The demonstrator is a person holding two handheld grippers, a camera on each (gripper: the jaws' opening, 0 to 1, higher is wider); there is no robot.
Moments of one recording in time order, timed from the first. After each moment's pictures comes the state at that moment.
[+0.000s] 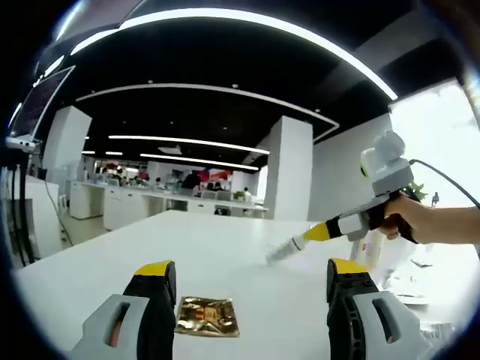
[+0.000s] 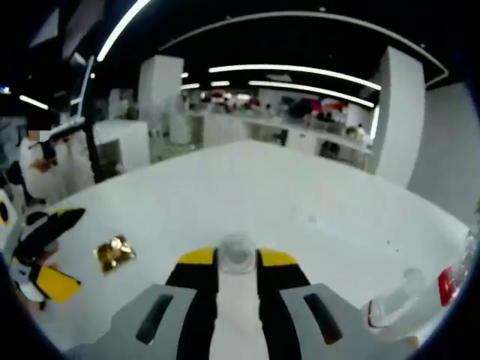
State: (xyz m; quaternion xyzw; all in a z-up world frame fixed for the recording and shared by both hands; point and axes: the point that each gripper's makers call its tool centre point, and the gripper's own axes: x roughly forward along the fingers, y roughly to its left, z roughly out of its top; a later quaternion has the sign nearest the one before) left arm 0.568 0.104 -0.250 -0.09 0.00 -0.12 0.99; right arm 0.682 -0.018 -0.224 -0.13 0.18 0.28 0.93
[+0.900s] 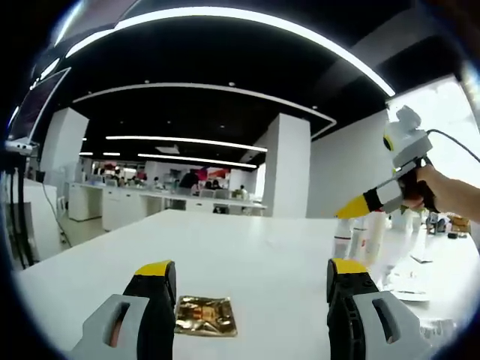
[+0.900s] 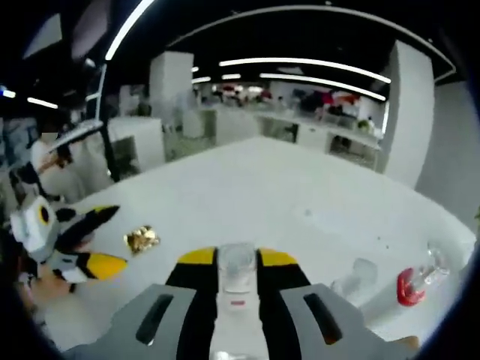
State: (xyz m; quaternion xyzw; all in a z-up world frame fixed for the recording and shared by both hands) left arm 0.581 0.104 -0.251 -0.08 0.01 -0.12 0.99; right arm 0.642 -0.045 -0.204 -0.13 0.20 0.32 0.92
